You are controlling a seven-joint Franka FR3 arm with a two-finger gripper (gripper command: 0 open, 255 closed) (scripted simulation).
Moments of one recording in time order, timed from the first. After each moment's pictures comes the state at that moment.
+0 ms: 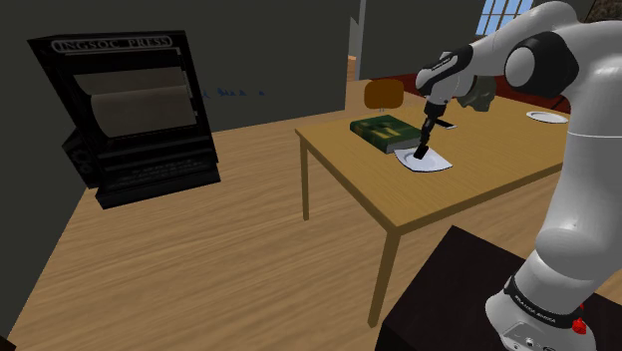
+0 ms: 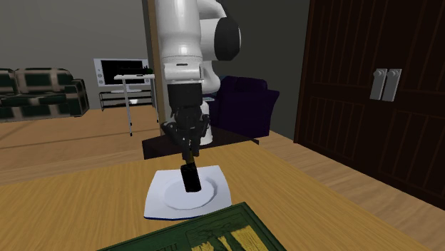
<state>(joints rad) -0.30 0.32 -0.47 -1.82 0.23 2.18 -1.02</state>
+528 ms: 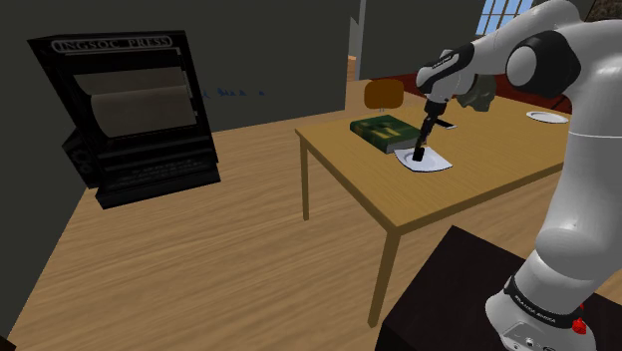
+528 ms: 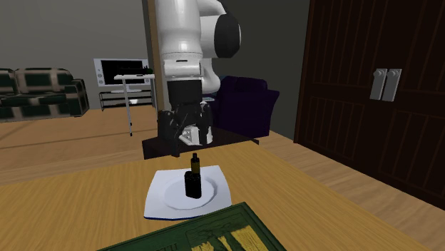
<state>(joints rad) -0.29 0.32 -0.47 -1.81 0.22 2.16 -1.02</state>
